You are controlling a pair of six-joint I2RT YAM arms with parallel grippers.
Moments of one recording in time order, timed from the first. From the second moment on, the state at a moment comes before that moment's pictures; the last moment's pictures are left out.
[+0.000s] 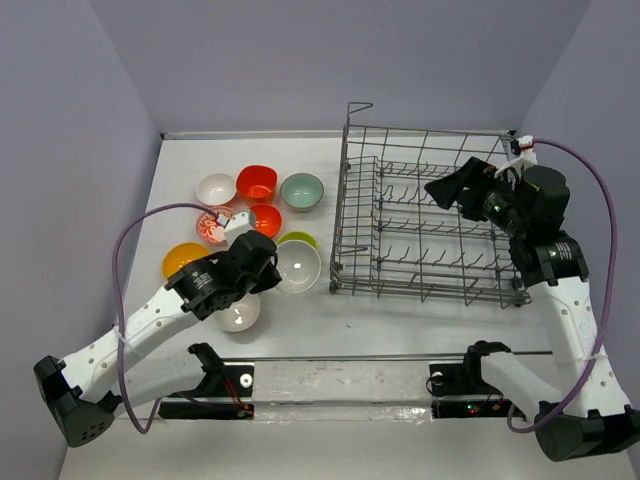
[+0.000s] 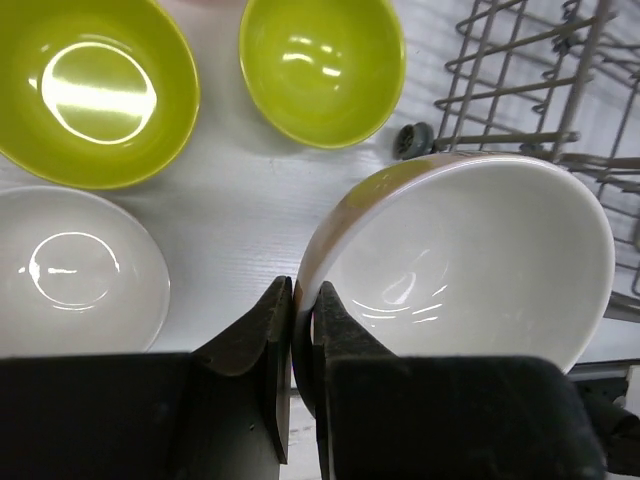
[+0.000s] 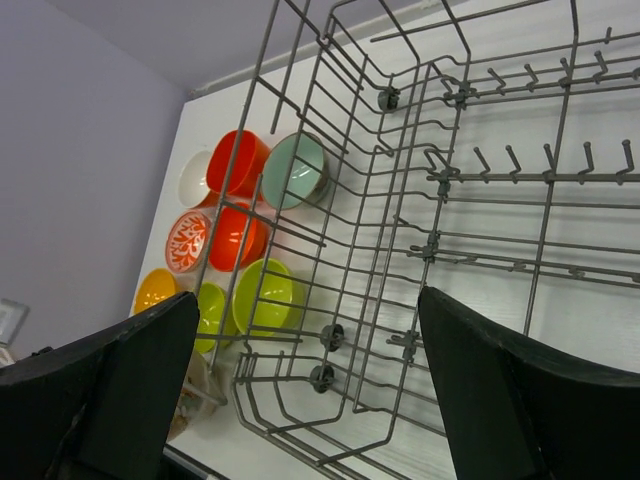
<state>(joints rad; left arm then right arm) -0.84 0.91 0.88 -0.85 -0.36 -1.00 0.11 0.91 1.13 -0.48 -0.32 0.57</state>
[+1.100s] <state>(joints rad) -0.75 1.43 1.74 -0.99 -0.57 -0.70 0.80 1.44 1.83 -0.78 0.27 0.49</state>
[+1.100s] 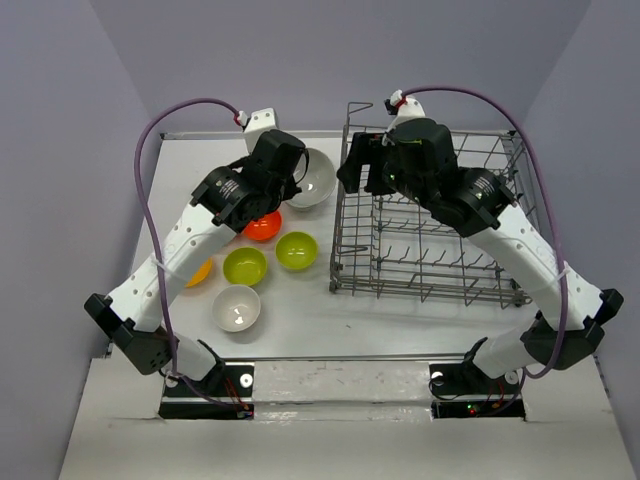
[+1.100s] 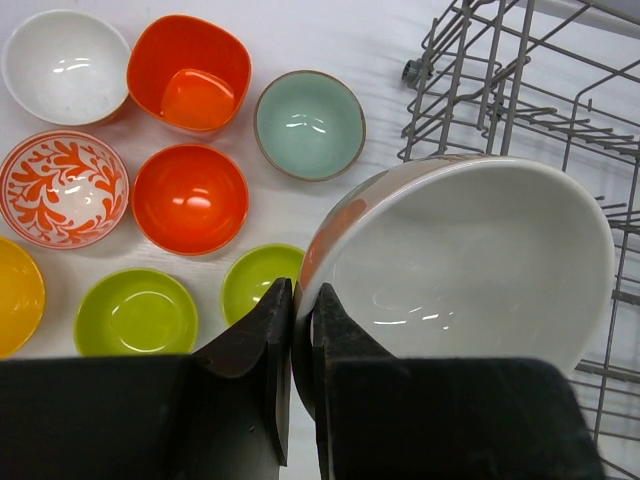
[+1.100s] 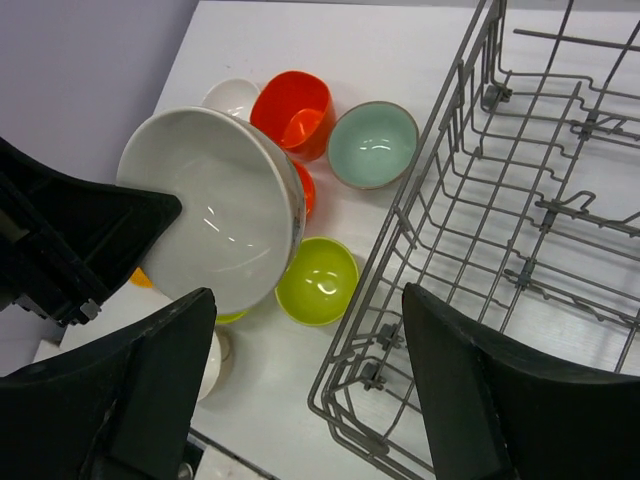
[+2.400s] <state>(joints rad) -0.74 1.46 1.77 -0.92 -0.46 -0.68 0.85 1.68 1.97 -0.79 0.52 0.44</state>
